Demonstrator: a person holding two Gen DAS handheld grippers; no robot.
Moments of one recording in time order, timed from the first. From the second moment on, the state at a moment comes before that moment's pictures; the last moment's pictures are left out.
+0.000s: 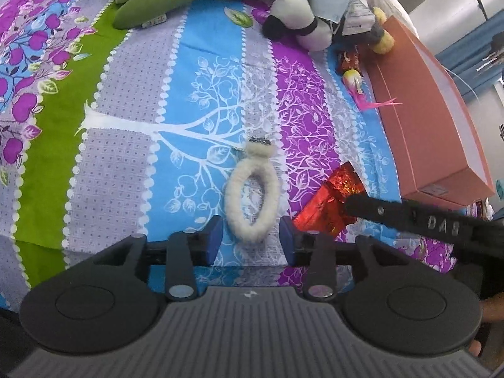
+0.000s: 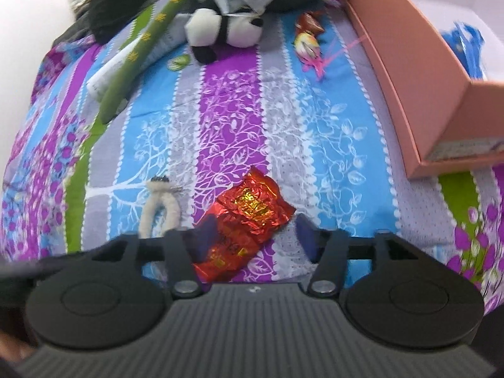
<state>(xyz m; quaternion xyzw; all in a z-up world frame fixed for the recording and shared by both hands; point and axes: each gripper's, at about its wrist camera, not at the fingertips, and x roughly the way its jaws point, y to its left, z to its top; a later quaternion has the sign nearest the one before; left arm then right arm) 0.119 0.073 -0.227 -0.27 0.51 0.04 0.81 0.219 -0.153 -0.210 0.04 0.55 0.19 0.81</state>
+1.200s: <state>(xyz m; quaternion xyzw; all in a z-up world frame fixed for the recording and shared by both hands) 0.147 0.054 -0.233 -0.21 0.50 0.04 0.84 0.220 -0.146 -0.213 -0.07 0.50 0.21 0.84</state>
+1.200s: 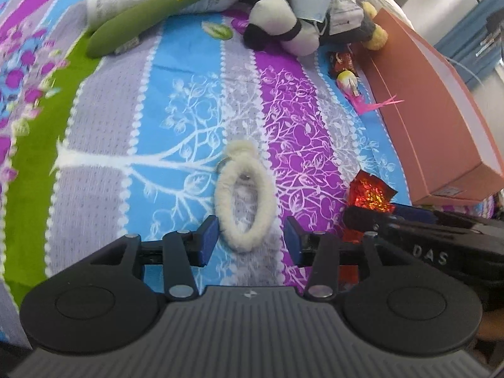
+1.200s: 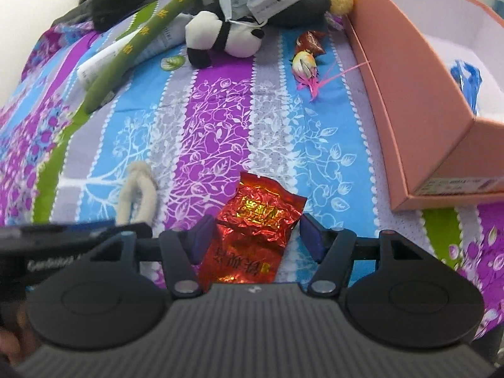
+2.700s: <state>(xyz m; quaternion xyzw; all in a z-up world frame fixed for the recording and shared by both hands) 0.139 0.054 -0.122 -0.24 0.38 0.03 0.89 0.215 -0.151 -0.120 -0.06 0.40 0.27 0.87</state>
